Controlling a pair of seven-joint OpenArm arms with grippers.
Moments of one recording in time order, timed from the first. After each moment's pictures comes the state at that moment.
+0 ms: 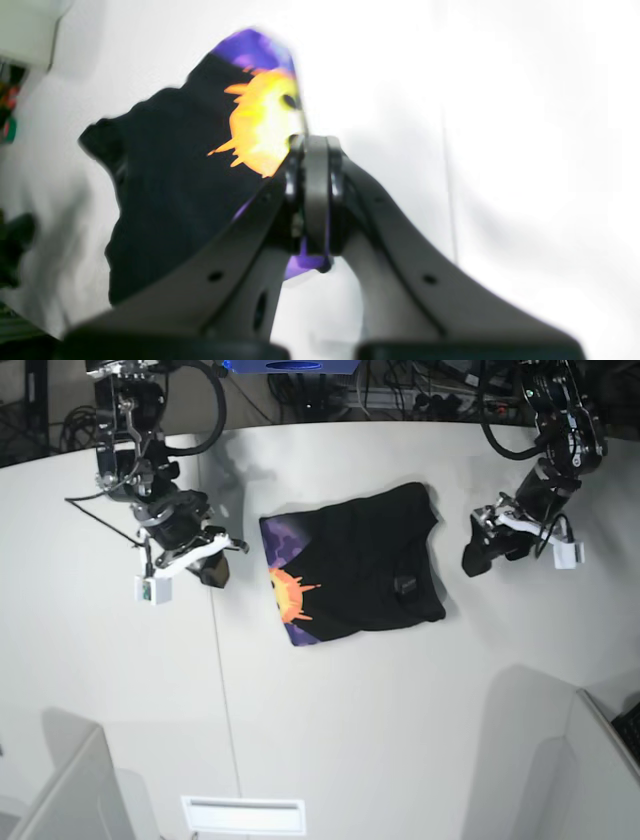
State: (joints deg) left arm 21.2 -12.4 -26.1 101.0 -57.2 -15.2 47.1; right arm -15.4 11.0 -4.2 110.5 36.9 -8.7 -41.6
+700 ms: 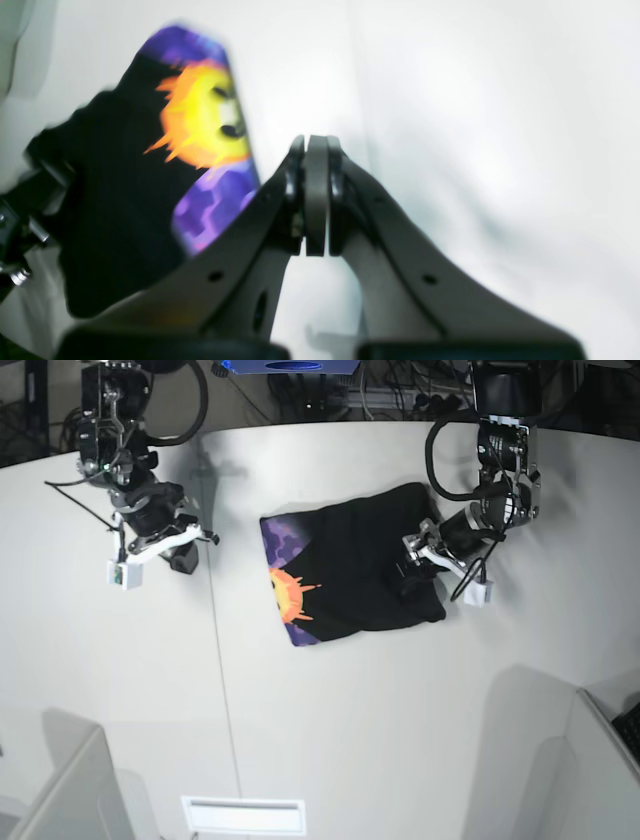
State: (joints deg) left arm 6.1 -11.7 -6.8 77.2 -55.4 -16.9 44.0; right arm -19.3 12.2 1.9 110.6 37.0 -8.5 -41.5
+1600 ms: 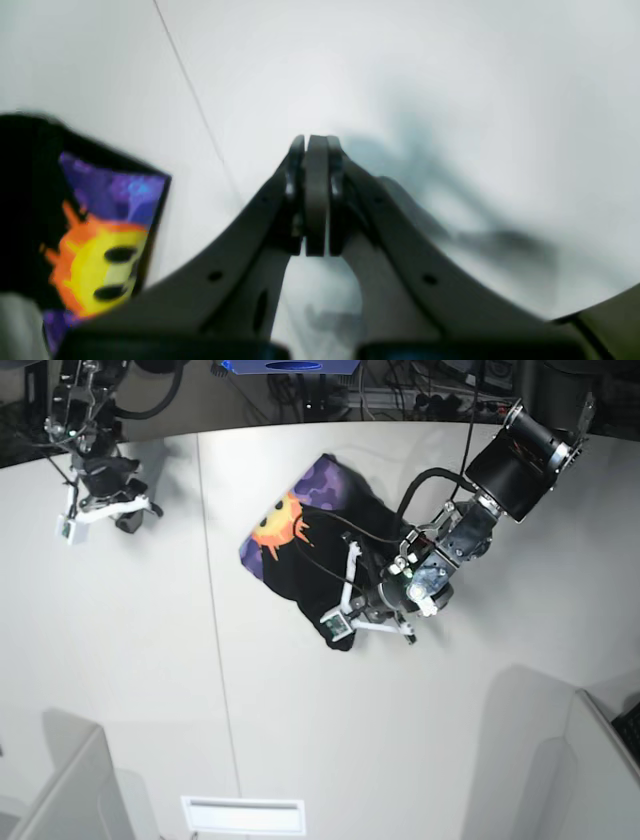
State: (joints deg) left arm -20.9 -20.6 45.8 80.4 -16.8 -18.0 54.2; right arm -28.7 9.6 16.8 110.7 37.8 -8.3 -41.6
